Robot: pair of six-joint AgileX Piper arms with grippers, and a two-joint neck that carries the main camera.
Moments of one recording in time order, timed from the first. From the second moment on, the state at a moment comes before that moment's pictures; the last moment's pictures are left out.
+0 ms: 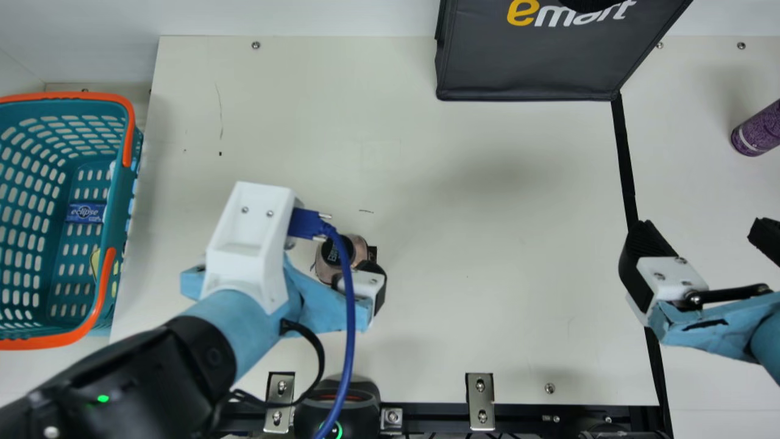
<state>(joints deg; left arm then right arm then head) -68.1 73.7 -71.6 21.4 69.6 -60.8 0.7 42.6 -69.8 -0.8 69.3 0.0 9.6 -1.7</state>
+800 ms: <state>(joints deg) -76.3 76.6 -55.7 41.1 60.4 -86.9 0.7 42.6 -69.8 -0.8 69.4 0.0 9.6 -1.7</state>
